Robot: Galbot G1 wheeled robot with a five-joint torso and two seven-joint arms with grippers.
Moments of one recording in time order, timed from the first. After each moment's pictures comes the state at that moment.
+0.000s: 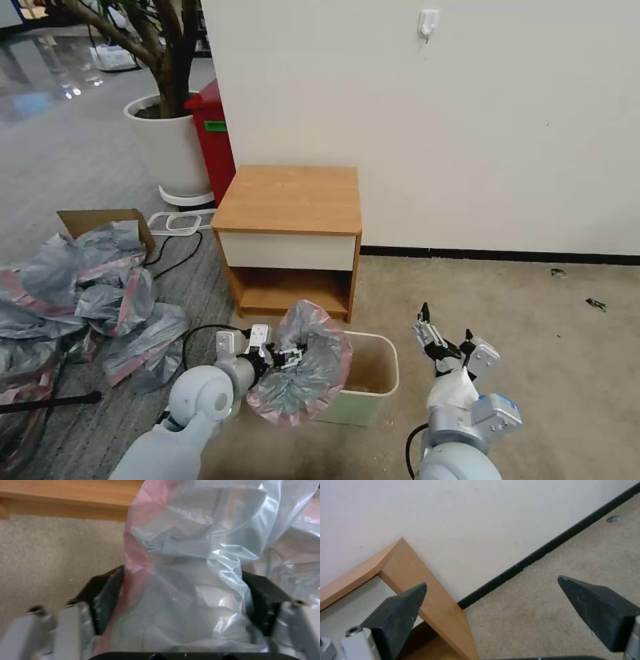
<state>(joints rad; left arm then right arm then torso) 1.26 -1.17 -0.26 -1.89 -0.77 0.73 -0.14 -1.65 1.42 0.22 2.23 0.40 0.09 0.65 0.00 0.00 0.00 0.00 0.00</state>
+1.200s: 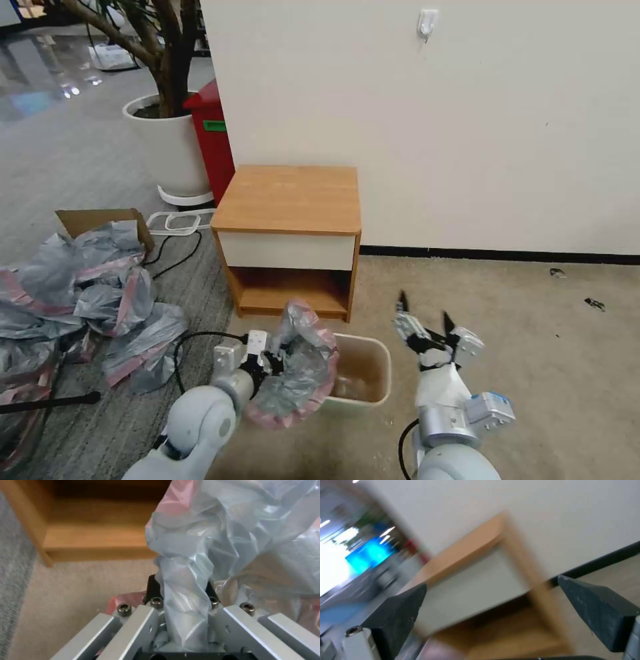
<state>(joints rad) 1.48 -1.18 -0.34 -2.05 -0.50 0.44 -0.06 -1.63 1.30 0.15 2.30 0.56 -0.02 0.27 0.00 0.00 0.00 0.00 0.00</state>
